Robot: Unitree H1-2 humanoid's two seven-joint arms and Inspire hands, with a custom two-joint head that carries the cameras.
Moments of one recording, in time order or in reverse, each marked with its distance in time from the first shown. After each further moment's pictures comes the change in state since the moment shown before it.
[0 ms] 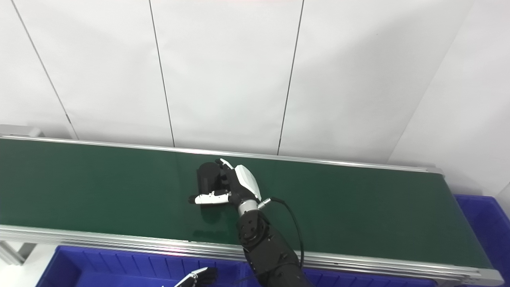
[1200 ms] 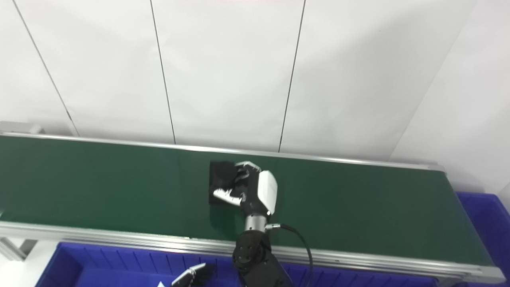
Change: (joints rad) left arm -0.007 0.026 -0.010 -0.016 -0.010 0.000 0.015; right arm 0.246 0.014 -0.031 -0.315 0.009 -0.164 -0.399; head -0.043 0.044
